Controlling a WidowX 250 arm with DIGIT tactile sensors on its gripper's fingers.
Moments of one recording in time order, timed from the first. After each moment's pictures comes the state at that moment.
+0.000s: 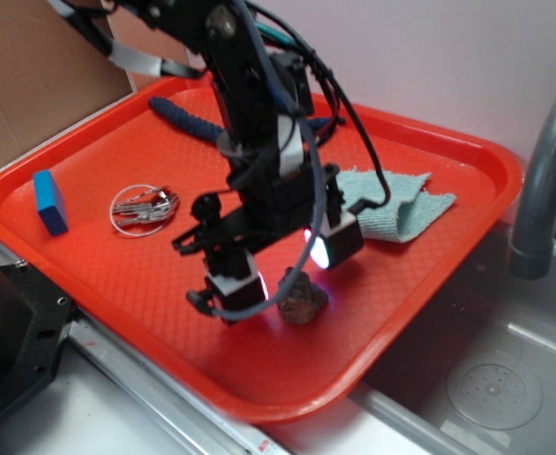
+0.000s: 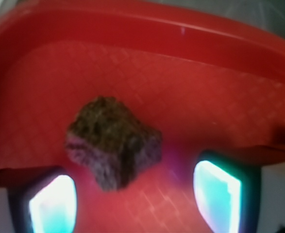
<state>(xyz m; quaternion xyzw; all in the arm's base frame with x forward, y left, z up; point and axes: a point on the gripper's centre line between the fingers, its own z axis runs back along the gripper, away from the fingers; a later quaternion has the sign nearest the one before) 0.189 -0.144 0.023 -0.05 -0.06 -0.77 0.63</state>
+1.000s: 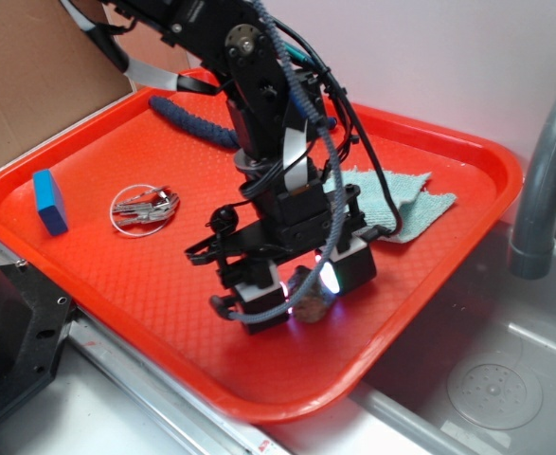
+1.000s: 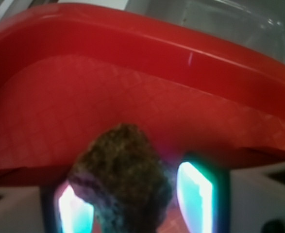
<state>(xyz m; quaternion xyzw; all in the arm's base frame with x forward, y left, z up) 0.197 -0.153 0.017 -0.08 -0.09 -0.79 0.60</state>
